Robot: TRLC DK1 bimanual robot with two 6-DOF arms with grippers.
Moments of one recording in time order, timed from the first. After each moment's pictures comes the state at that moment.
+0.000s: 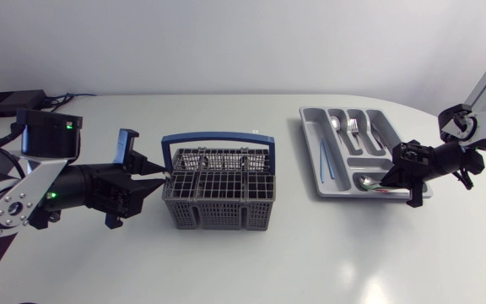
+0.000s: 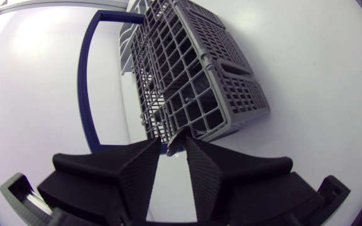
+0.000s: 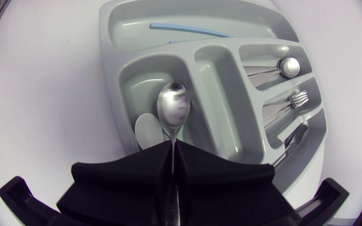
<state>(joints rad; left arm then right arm) -0.25 1.24 0.60 -0.03 0.32 1.73 -0.35 1.97 1.18 -0.52 -0.38 -1.54</state>
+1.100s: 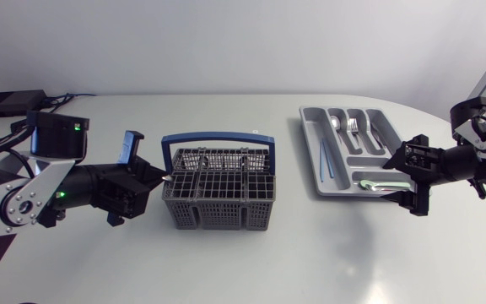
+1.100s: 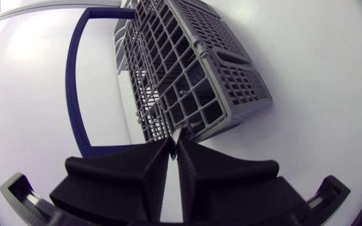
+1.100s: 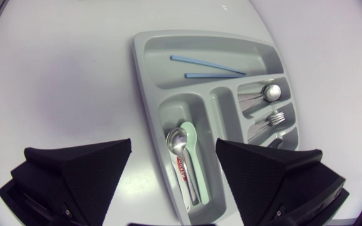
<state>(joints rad) -0.26 1.29 0.60 0.01 0.29 1.78 -0.29 1.65 0.93 -0.43 -0.36 -1.52</state>
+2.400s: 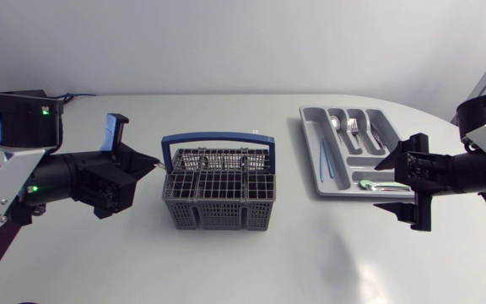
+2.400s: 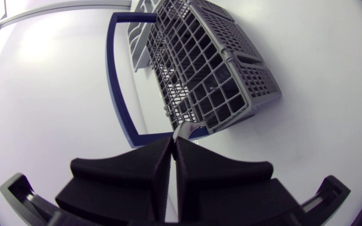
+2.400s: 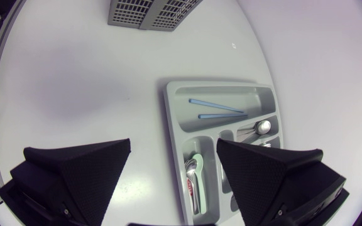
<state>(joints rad) -0.27 1.14 0.64 -0.10 0.27 1.79 -0.17 1.34 0.77 -0.50 -0.38 -1.51</state>
